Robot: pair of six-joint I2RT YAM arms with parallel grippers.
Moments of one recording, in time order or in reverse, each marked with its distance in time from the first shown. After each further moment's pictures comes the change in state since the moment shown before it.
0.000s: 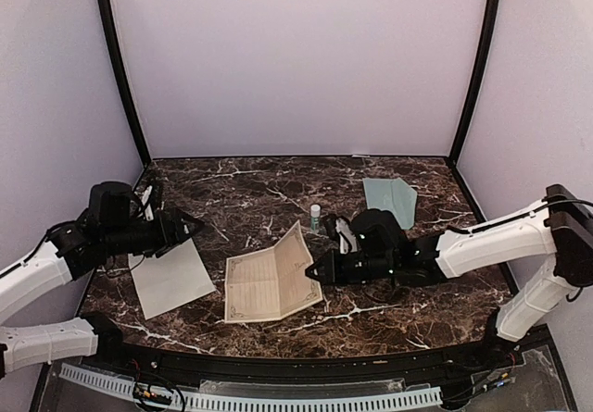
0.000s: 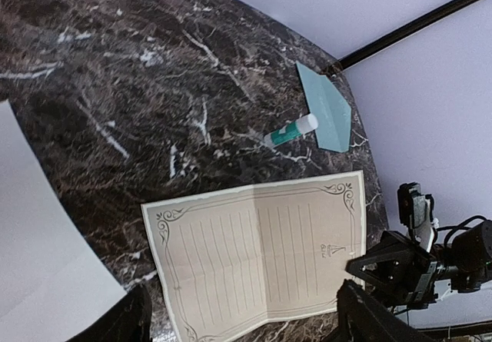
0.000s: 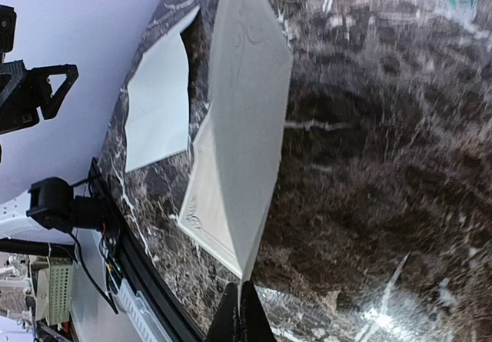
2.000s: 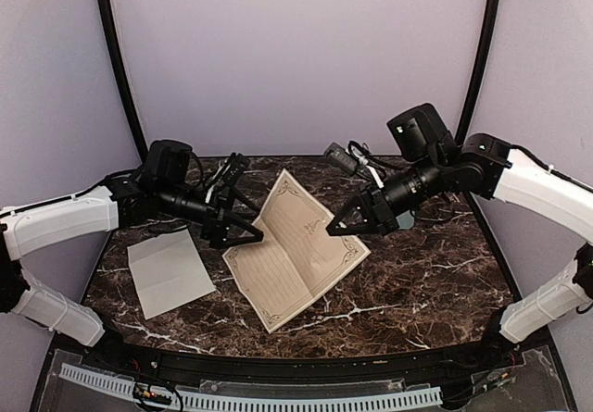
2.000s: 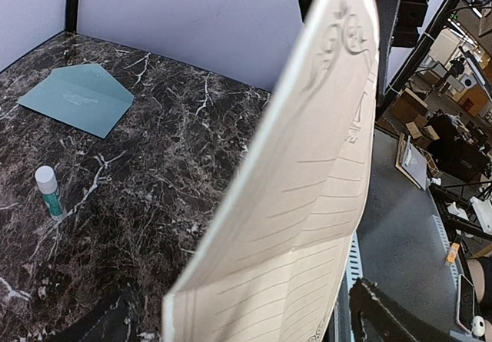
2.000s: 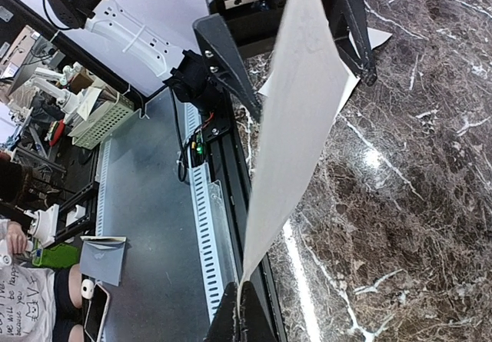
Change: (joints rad) left arm -0.158 0.543 0.425 0.145 0.626 0.837; right arm -0.183 -0.198 0.598 -0.912 -0.552 -0.762
